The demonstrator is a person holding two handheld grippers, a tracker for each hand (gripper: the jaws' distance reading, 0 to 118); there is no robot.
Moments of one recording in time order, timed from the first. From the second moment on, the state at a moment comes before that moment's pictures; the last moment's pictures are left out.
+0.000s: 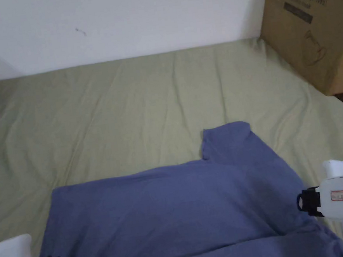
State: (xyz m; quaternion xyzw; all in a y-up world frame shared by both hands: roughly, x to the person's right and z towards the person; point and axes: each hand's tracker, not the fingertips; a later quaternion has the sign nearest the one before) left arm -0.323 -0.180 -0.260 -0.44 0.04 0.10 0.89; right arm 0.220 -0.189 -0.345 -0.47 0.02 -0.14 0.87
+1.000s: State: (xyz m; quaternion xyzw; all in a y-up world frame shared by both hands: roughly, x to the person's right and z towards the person) left arm -0.321 -0.207 -0.351 -0.49 0.03 0.08 0.87; right arm 0.214 -0.258 -0.570 -0.50 0.03 -0.03 0.86
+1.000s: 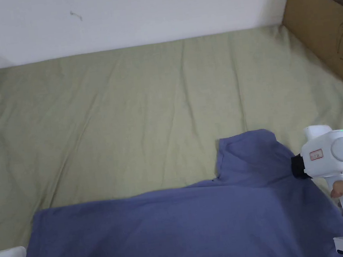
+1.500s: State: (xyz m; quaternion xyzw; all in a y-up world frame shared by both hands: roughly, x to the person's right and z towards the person) left arm -0.403 -0.221 -0.468 -0.46 0.09 0.09 0.88; right arm 0.214 -0.230 -0.557 -0.49 0.05 -0.05 0.87
